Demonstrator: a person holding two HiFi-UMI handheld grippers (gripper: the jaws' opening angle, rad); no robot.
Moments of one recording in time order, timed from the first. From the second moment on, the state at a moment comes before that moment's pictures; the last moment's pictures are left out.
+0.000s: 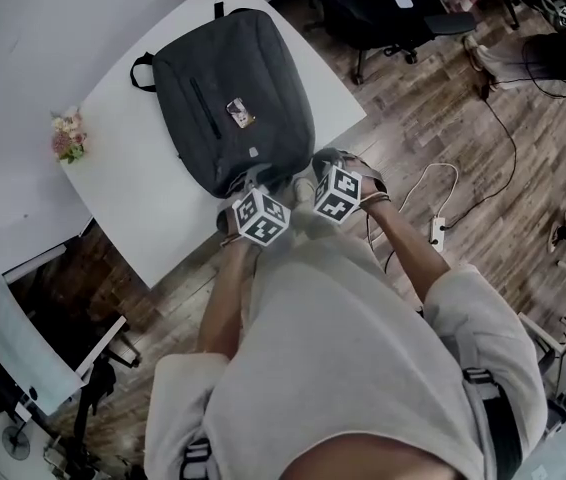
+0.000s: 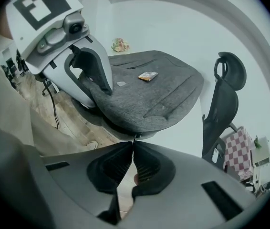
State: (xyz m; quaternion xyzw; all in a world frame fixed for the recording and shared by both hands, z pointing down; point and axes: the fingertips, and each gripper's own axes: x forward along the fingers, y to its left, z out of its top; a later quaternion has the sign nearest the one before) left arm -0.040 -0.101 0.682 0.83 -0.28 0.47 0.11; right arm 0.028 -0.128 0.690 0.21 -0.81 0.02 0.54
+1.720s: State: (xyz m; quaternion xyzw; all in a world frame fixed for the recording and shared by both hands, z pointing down) left arm -0.054 -0.124 0.684 0.81 -0.26 0.53 0.01; right arm 0.075 -0.223 0.686 0.25 -0.78 -0.01 0.57
